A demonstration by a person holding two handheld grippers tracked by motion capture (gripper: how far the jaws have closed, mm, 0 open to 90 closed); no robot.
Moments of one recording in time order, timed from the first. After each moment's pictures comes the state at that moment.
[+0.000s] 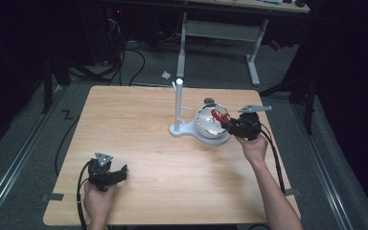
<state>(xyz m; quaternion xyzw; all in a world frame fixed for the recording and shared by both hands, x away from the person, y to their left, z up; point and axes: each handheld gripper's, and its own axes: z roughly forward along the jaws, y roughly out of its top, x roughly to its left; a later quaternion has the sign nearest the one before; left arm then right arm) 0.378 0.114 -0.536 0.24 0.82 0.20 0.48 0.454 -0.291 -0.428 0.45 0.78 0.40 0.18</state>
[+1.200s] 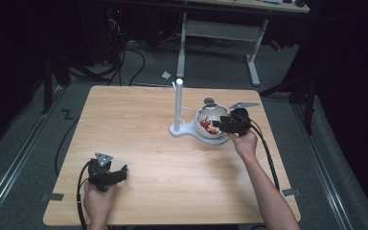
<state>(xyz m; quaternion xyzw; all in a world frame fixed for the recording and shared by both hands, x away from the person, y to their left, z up) 0.378 0.114 -0.536 0.24 0.82 0.20 0.48 0.484 -0.276 -0.447 0.46 0.78 0.40 0.16</state>
